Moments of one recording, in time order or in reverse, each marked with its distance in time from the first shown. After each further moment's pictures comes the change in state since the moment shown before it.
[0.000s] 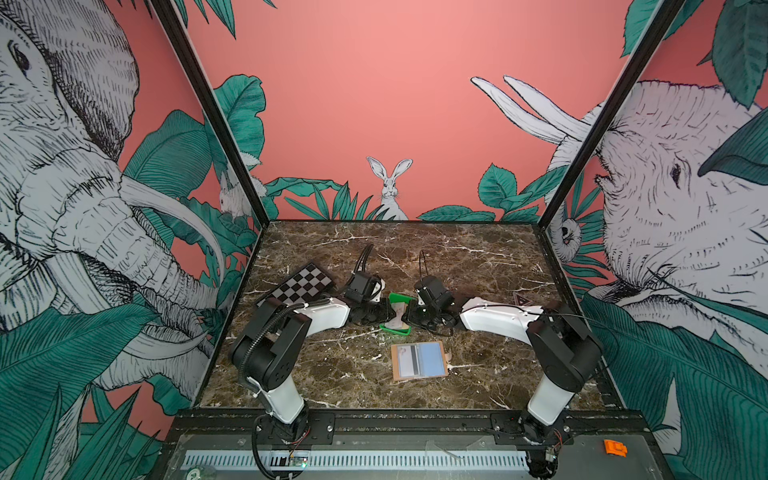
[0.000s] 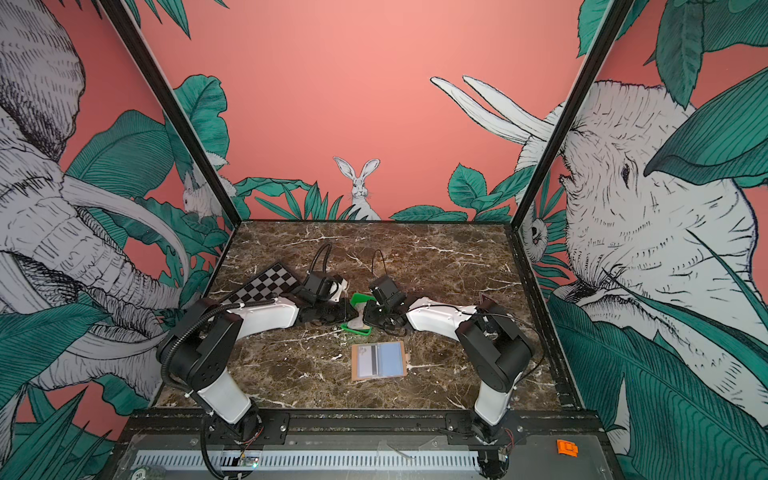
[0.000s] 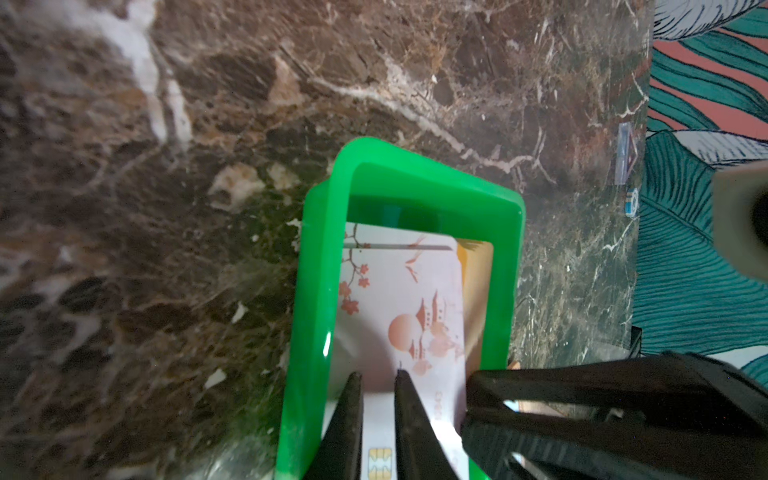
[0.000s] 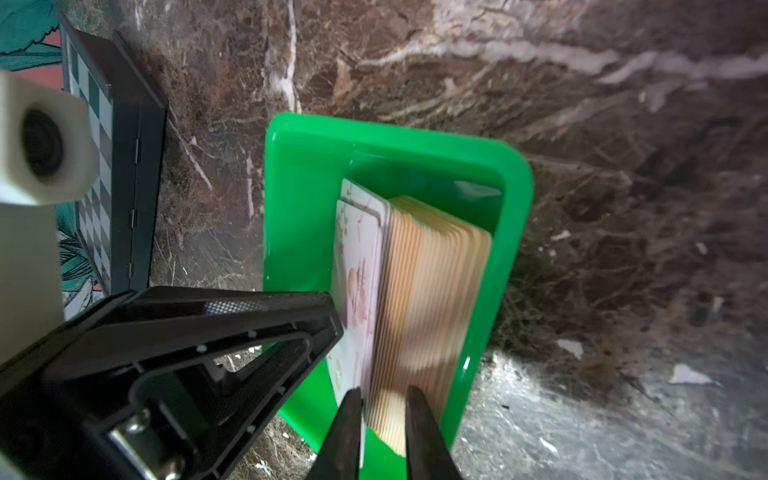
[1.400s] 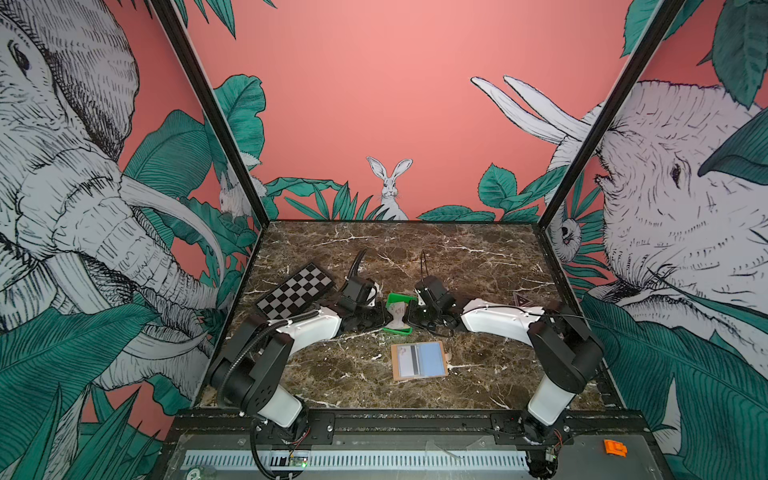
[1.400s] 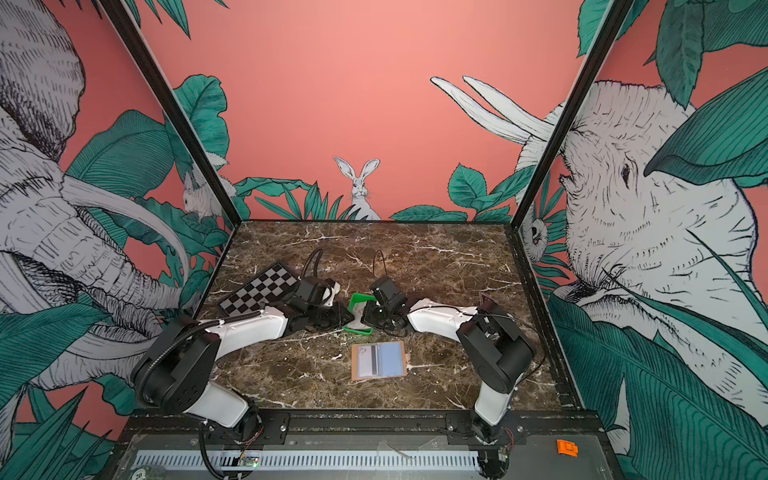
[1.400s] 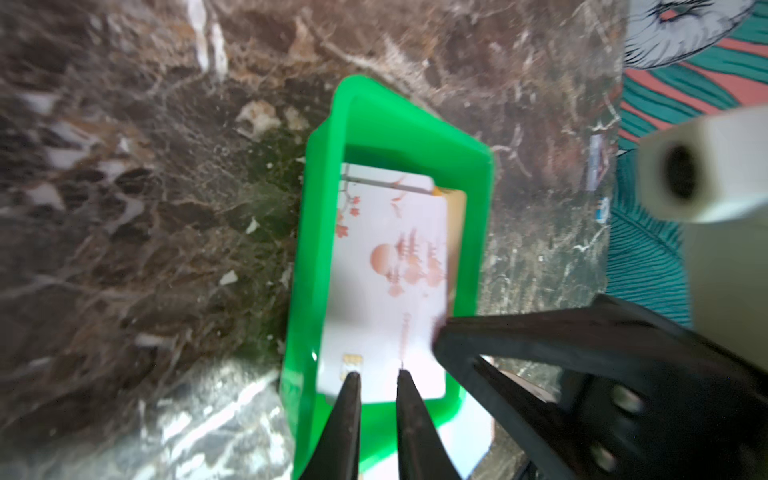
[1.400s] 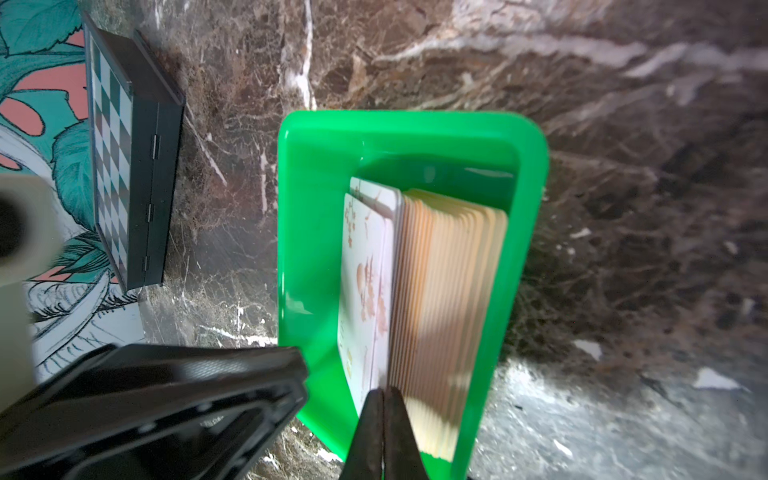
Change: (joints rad) left arm -0.015 -0.188 -0.095 -0.025 -0.020 -0.101; right arm -0.008 -0.019 -0.021 0.020 -0.020 0.000
